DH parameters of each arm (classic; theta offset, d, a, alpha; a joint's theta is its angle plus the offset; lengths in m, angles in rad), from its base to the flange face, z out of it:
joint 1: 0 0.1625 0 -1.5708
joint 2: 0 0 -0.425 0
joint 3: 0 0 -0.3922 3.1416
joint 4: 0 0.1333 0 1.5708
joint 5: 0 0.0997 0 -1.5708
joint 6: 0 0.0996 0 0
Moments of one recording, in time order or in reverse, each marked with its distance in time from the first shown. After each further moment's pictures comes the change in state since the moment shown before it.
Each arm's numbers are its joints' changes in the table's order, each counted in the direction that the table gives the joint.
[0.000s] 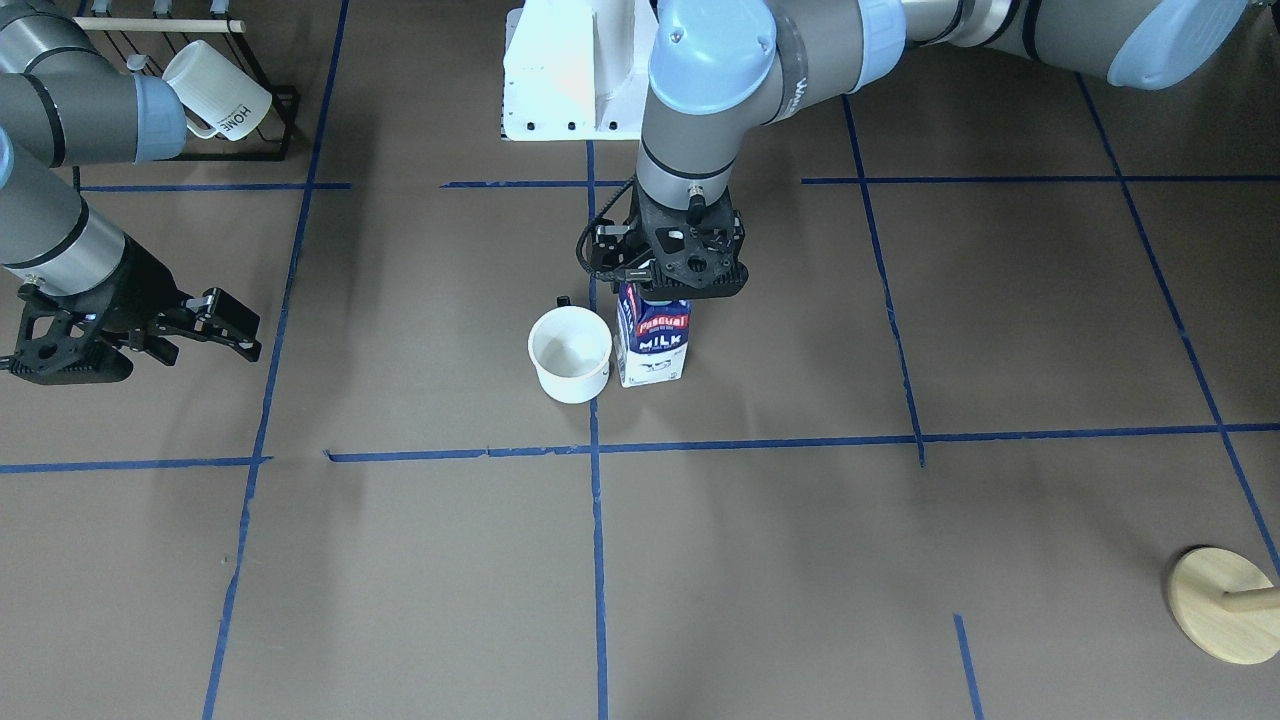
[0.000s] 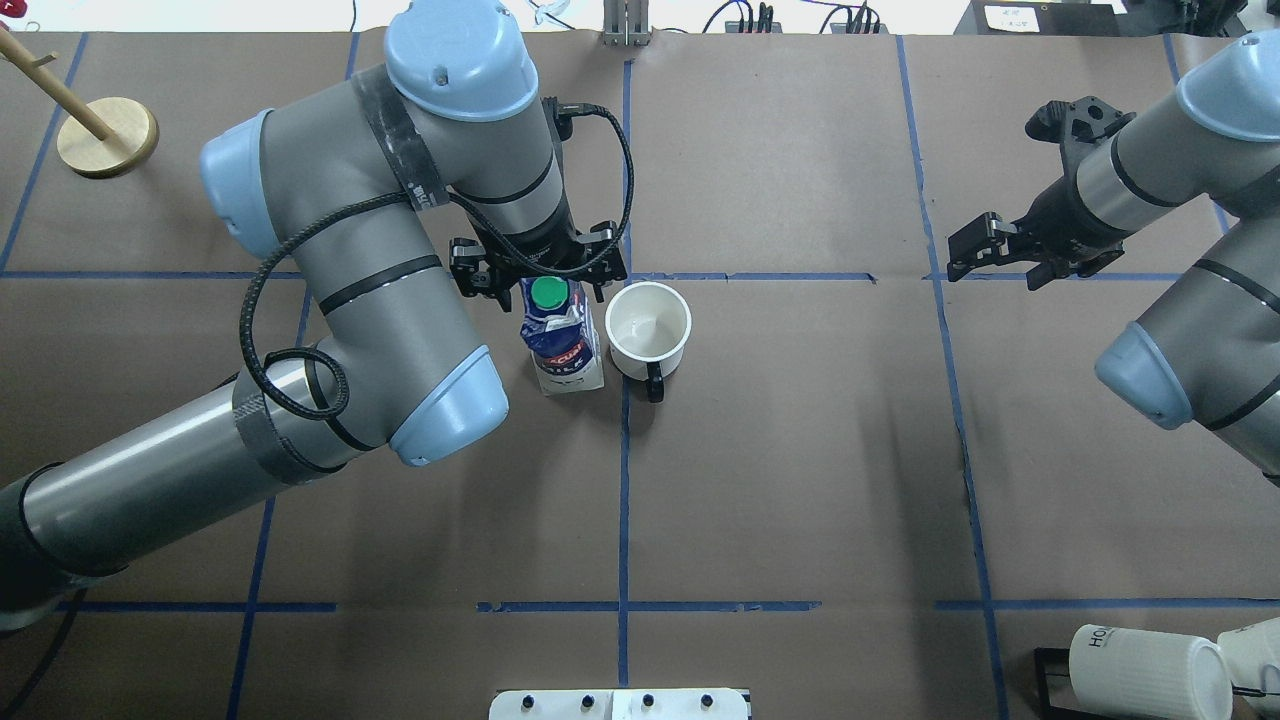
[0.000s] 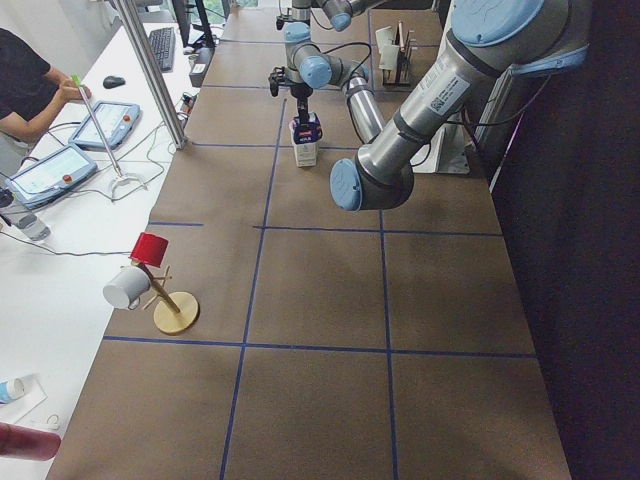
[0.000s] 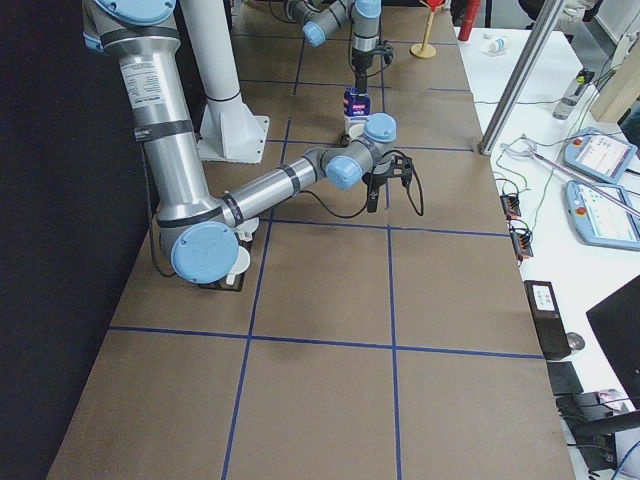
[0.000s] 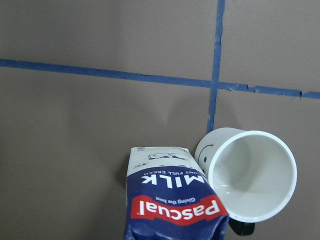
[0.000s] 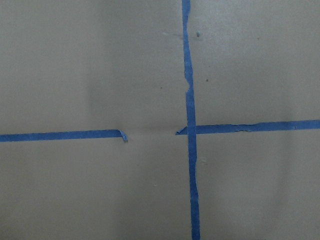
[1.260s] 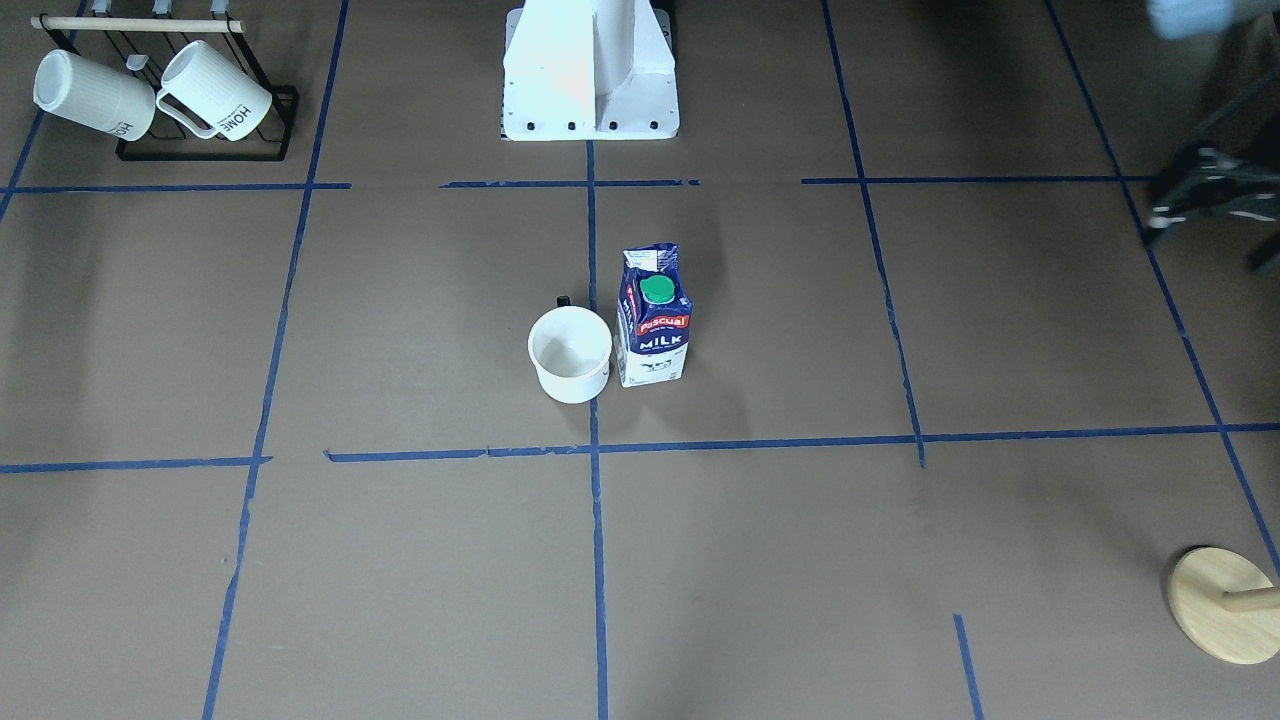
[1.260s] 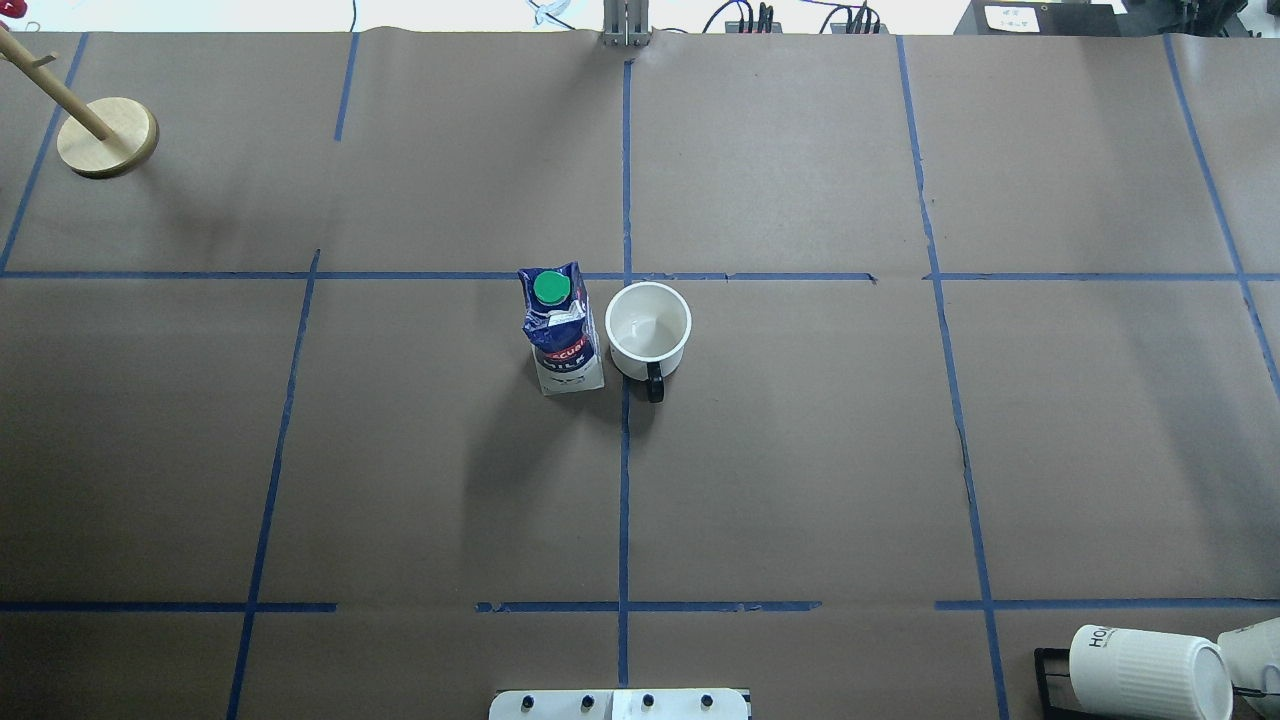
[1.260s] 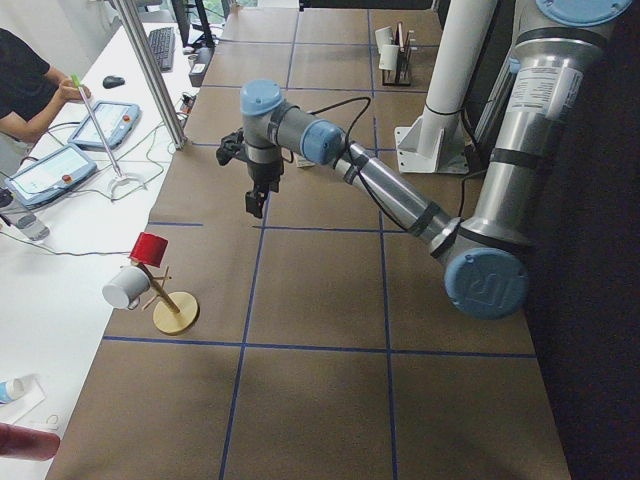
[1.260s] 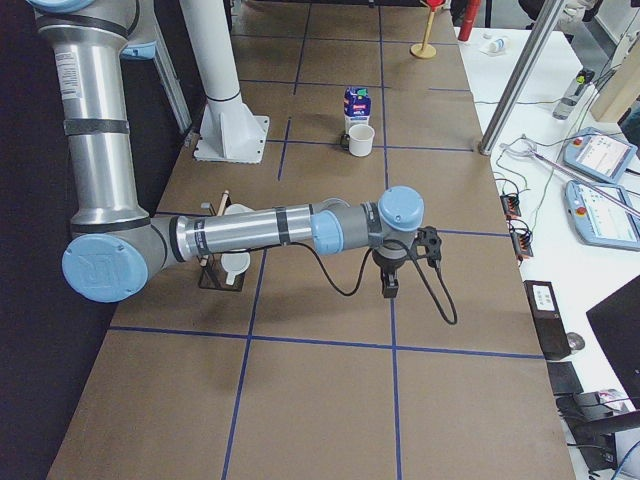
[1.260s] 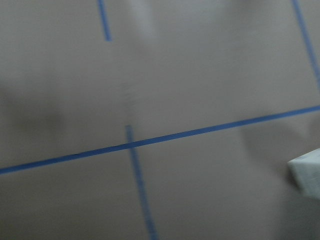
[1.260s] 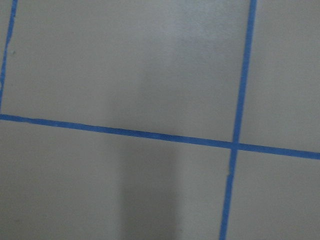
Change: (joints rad) left arm -0.733 -0.713 0.252 0.026 -0.264 1.248; right arm 0.589 0.167 0.160 -0.249 0.224 -0.966
